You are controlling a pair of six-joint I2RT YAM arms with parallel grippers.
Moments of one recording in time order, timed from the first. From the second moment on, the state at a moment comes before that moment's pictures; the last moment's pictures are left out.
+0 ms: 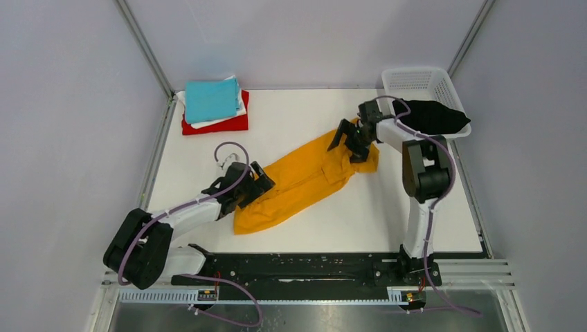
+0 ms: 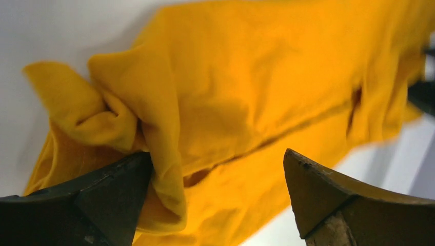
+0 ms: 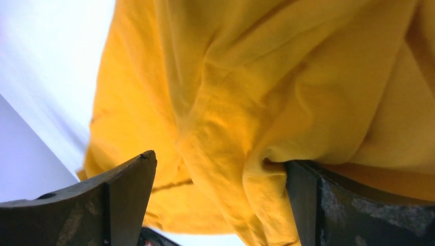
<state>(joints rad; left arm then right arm) -0.45 1.28 0.49 -0.01 -0.09 -0.98 0.22 1.99 1.34 -0.50 -0.38 0.67</state>
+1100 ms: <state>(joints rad) -1.17 1.14 0.67 -0.37 -0.15 -1.00 0.22 2.09 2.06 -0.82 -0.27 0.53</state>
